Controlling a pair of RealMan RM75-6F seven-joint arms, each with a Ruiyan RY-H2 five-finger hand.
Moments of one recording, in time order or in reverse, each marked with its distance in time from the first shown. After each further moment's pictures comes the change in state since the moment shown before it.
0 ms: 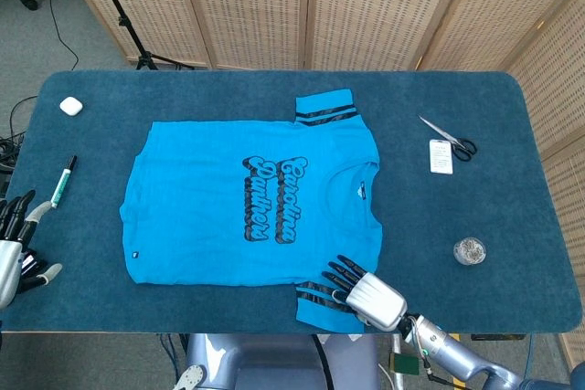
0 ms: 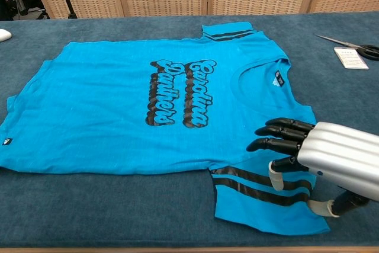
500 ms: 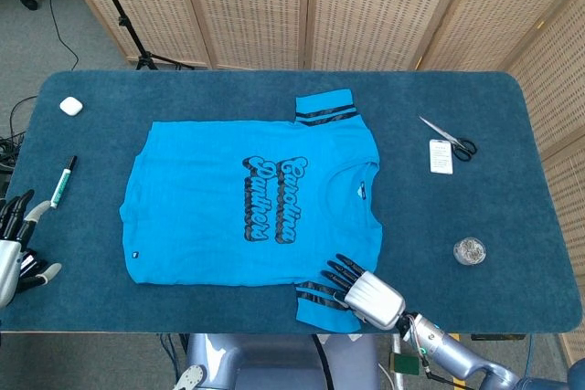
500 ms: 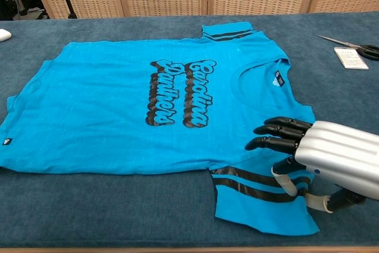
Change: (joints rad) left arm -0.001 0.000 0.000 0.001 0.000 -0.002 0.000; right arm 0.009 -0.007 -0.003 0.006 0.012 0.003 0.001
